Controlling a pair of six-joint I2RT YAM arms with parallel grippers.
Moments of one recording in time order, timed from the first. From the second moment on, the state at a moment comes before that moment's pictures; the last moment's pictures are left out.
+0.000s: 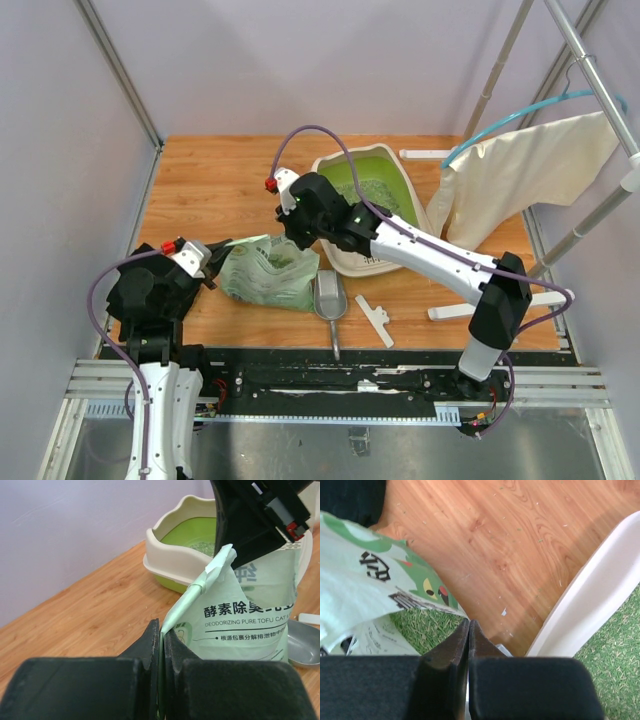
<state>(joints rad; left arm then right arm) 0.15 0.32 0.43 -0.01 0.81 0.17 0.98 1.71 1.59 -0.51 0.03 0.06</state>
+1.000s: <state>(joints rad) 0.15 0.31 0.43 -0.08 0.81 0.33 0.98 1.27 0.89 -0.56 0.04 0.46</state>
